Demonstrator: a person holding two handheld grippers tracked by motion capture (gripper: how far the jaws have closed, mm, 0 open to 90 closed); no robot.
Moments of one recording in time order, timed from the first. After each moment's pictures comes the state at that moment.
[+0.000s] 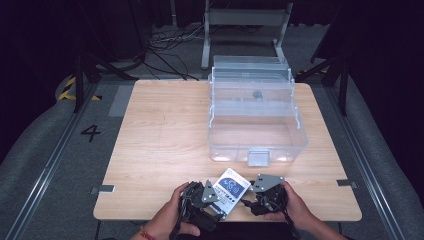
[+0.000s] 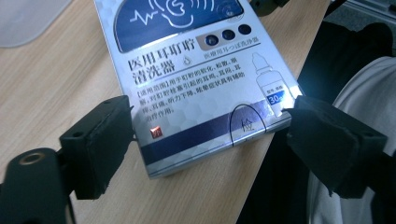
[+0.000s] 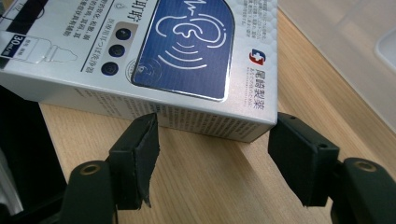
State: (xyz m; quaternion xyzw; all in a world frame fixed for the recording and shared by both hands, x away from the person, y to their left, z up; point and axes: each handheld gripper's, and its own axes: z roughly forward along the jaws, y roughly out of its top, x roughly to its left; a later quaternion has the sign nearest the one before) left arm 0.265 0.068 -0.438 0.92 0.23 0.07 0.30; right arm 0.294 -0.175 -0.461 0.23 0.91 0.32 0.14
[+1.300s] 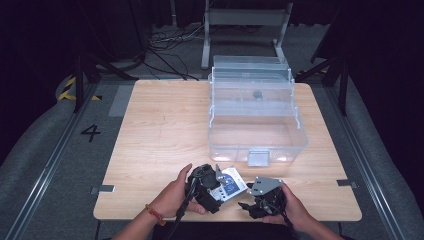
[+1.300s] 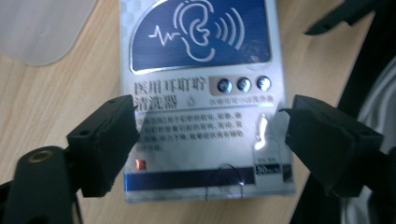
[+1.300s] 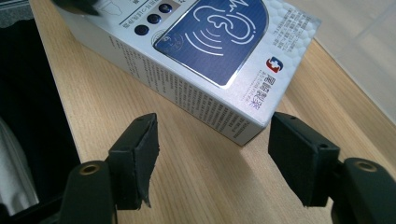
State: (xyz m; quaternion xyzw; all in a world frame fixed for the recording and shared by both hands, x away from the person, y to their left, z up) left arm 0.316 0.047 -0.422 0.96 0.20 0.06 0.20; right arm 0.289 -0.170 -0.461 0.21 0.91 0.34 0.13
